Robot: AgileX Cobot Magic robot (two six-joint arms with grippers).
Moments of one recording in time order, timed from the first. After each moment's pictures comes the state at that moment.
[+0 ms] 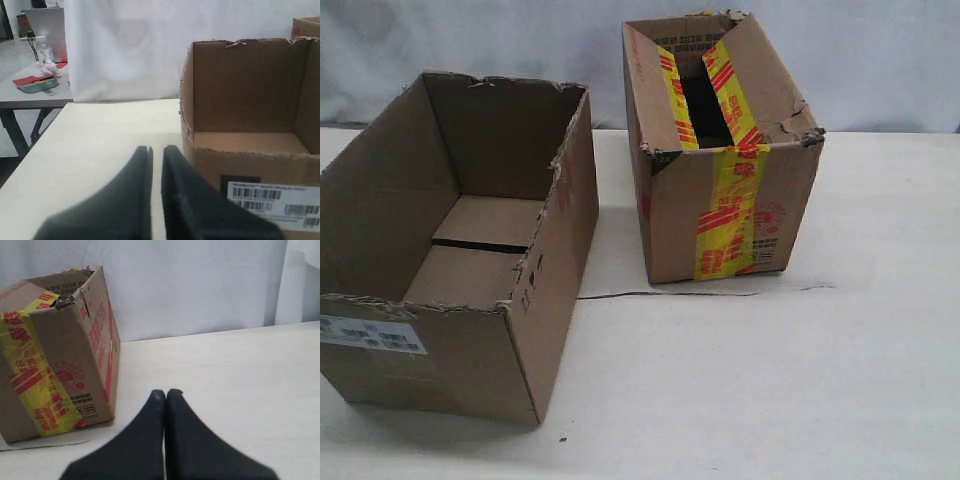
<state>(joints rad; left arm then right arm) 0.01 0.00 0.00 0.00 0.21 0.08 0.10 0.00 -0.01 0.06 0.23 0.05</state>
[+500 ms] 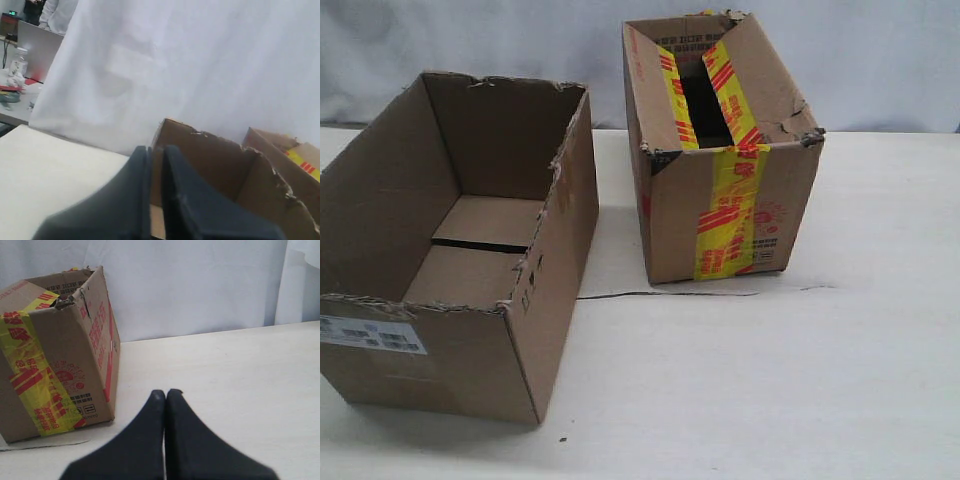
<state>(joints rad) 0.01 0.00 -0.06 -0.40 0.07 0.08 0.10 0.00 -0.01 0.06 0.23 0.05</state>
